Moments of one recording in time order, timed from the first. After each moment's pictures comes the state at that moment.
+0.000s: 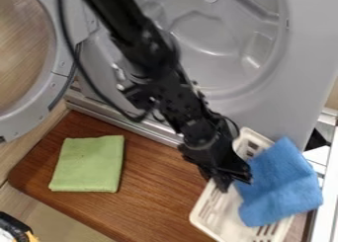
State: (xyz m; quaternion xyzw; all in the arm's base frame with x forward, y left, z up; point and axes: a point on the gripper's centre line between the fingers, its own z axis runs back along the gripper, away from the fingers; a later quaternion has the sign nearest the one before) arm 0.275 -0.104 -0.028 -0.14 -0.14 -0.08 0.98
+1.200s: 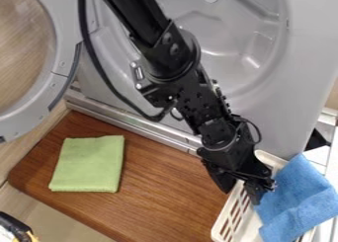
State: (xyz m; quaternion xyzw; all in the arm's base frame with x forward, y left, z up) arm 0.268 -0.129 -0.017 -0.18 -0.11 -0.11 0.97
